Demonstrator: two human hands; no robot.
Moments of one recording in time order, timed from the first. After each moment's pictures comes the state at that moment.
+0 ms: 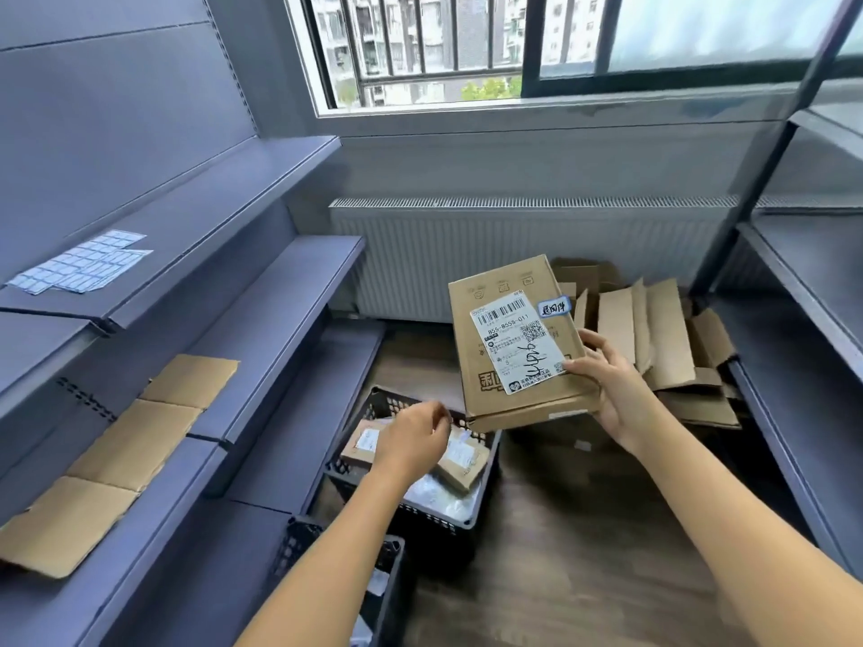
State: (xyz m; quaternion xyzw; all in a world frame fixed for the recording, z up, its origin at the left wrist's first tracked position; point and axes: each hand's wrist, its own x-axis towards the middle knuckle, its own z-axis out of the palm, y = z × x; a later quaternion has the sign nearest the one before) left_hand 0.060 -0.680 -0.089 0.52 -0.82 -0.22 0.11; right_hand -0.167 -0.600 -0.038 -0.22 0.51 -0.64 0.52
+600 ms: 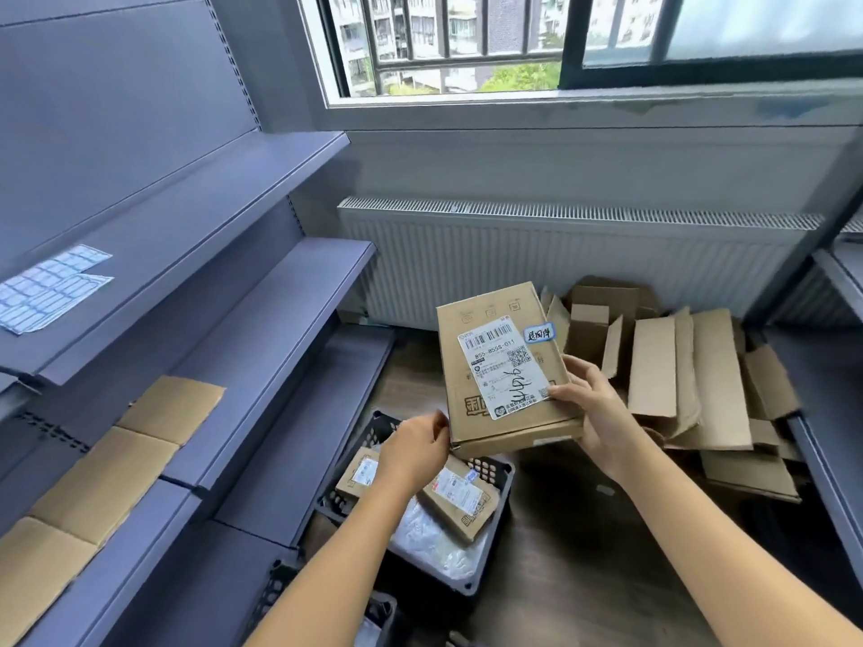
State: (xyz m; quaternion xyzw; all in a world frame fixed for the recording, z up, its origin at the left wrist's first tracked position) left_hand -0.004 -0.812 -0.109 0.56 -0.78 -0.26 0.10; right_hand -0.221 -0.751 -0.075 -0.21 0.52 -0.61 0.57
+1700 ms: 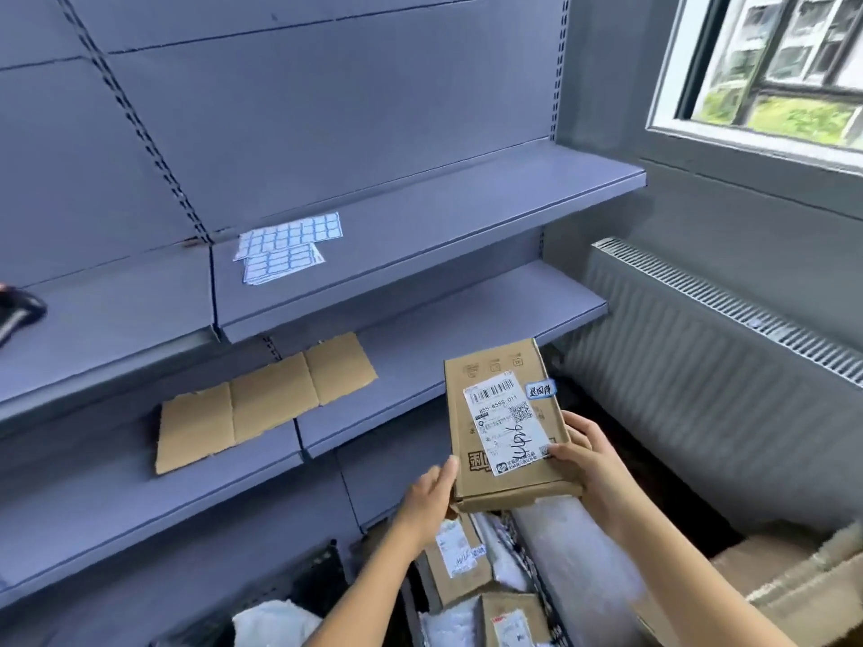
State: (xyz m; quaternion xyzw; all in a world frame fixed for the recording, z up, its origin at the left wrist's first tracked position) left_hand 0.033 -0.981 -0.146 0.76 -0.36 -0.43 0.33; right_hand -0.155 -1.089 -0.105 -0.37 0.42 -0.34 0.76
